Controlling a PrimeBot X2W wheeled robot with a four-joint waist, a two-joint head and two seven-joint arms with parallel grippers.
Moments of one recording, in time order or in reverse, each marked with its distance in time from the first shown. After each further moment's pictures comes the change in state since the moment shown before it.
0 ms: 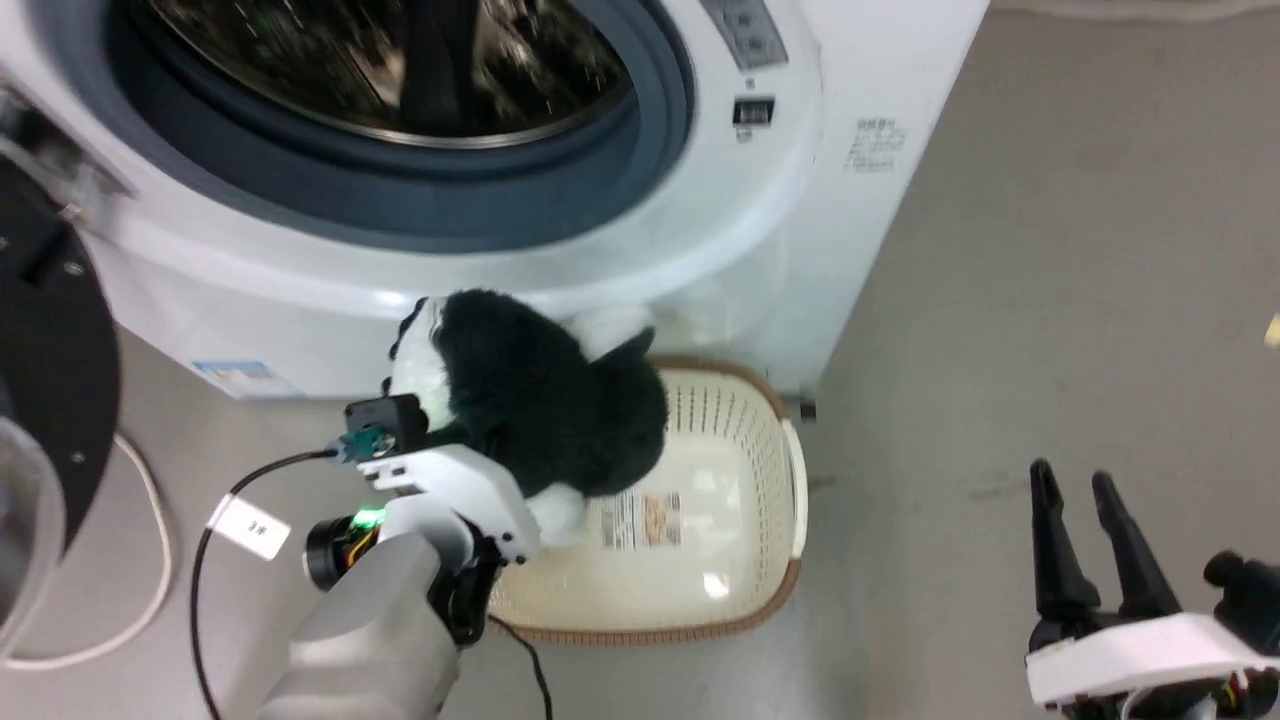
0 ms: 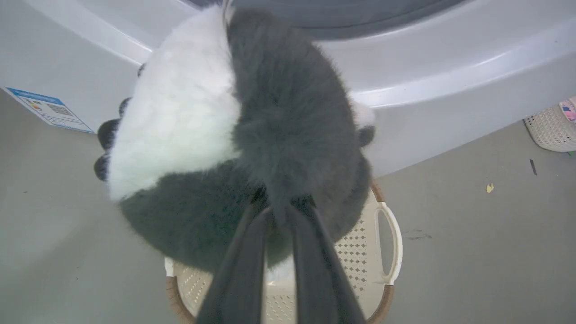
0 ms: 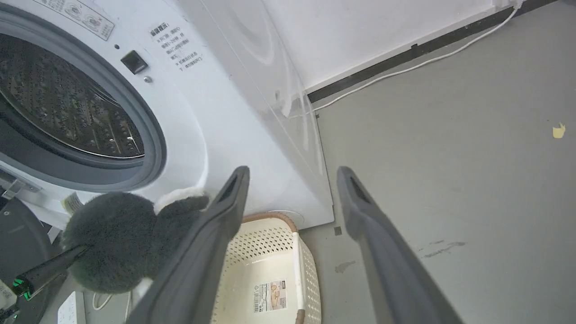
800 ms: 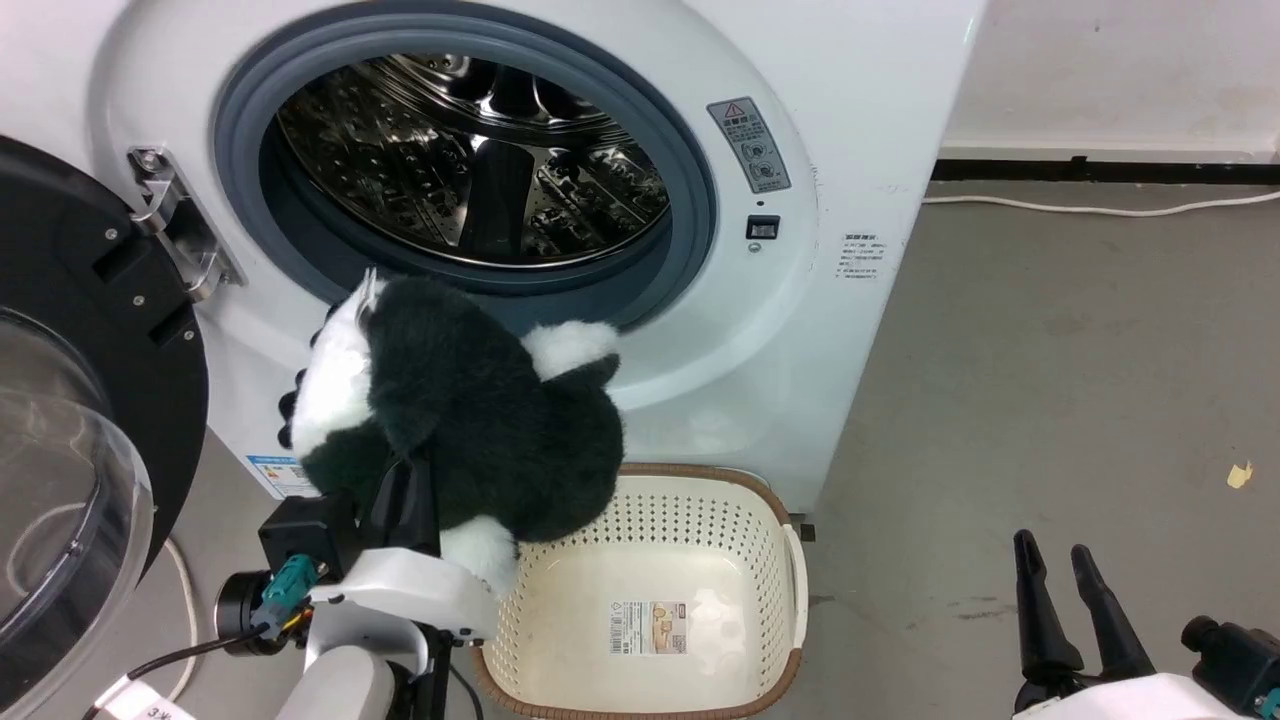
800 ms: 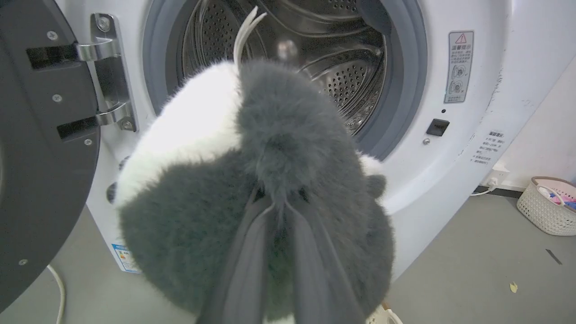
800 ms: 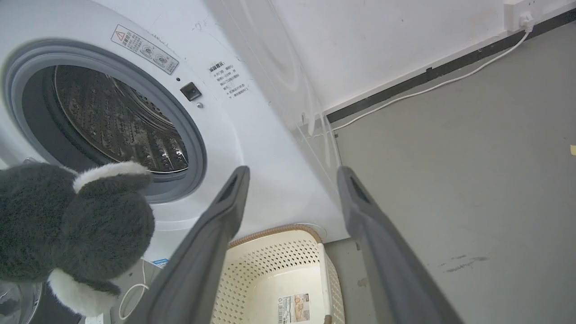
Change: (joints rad) left arm 0.504 0.102 0.327 -0.878 0.486 0.211 -0.007; right arm 0.073 0.000 0.029 0.078 0.060 0.000 -0.043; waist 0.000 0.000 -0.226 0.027
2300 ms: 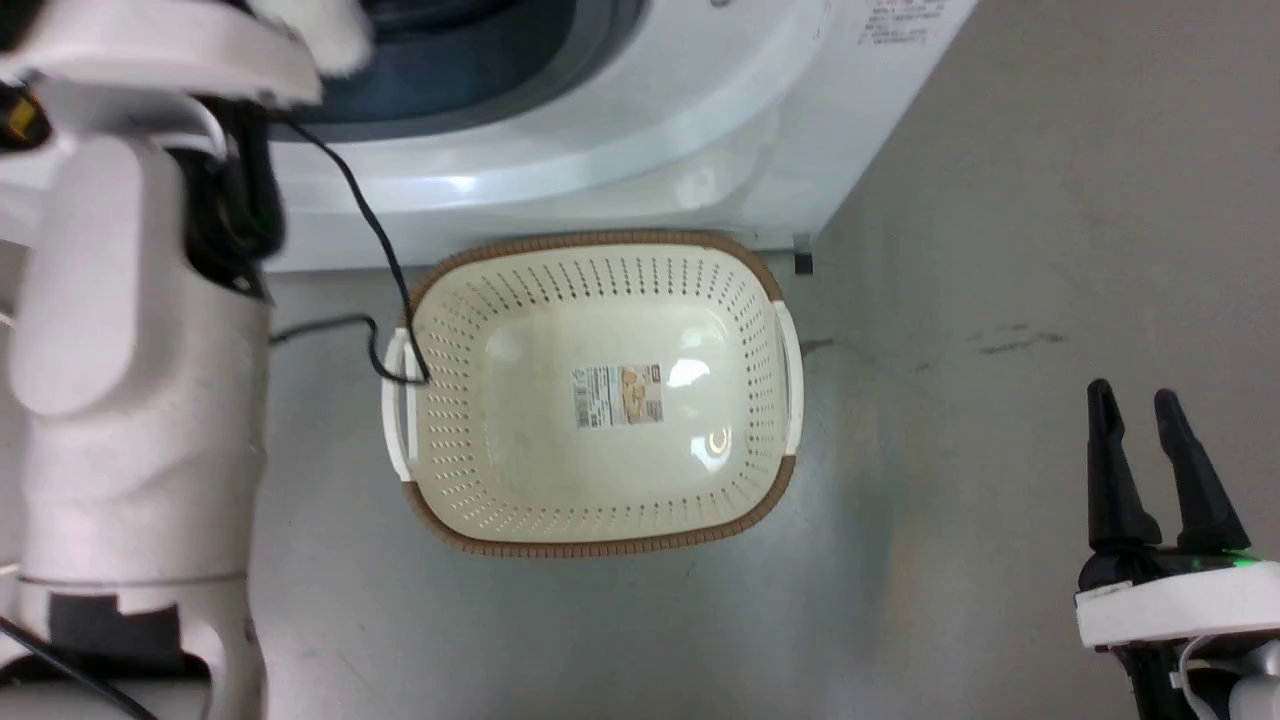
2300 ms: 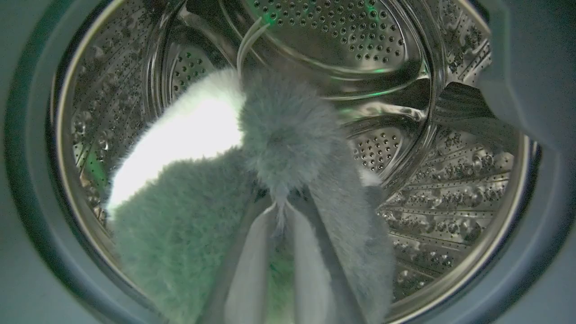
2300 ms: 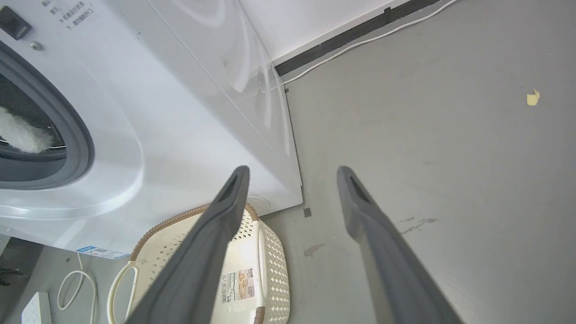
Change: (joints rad) left arm -0.766 -0.008 0.254 0.225 0.053 -0.116 0.000; right arm -0.105 0.000 -0.084 -0.247 -0.069 0.000 0.115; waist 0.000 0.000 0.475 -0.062
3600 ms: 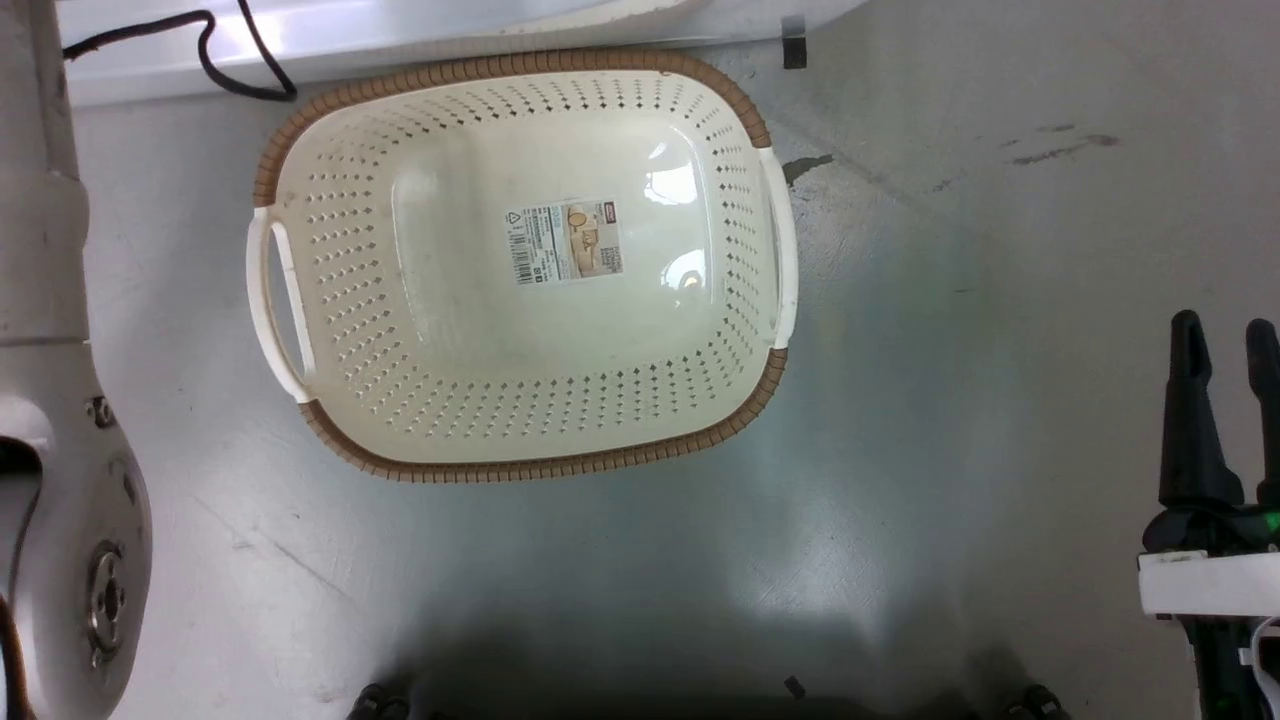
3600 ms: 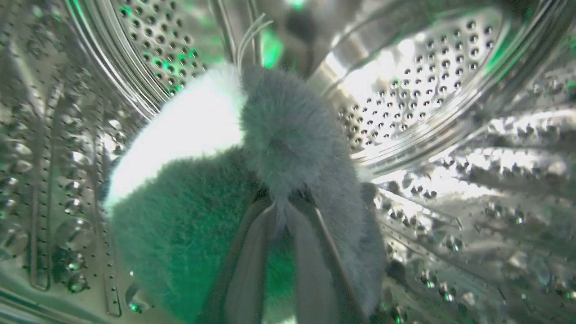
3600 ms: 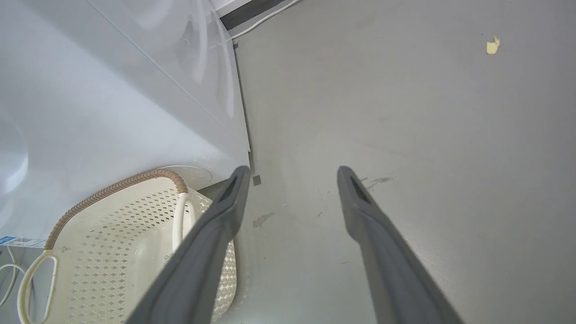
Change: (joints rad) left arm -0.468 0.074 0.028 0.289 0.052 -0.023 0.066; right arm -0.024 -0.002 -0.050 -0.164 -0.007 0.000 0.019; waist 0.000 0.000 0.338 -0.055
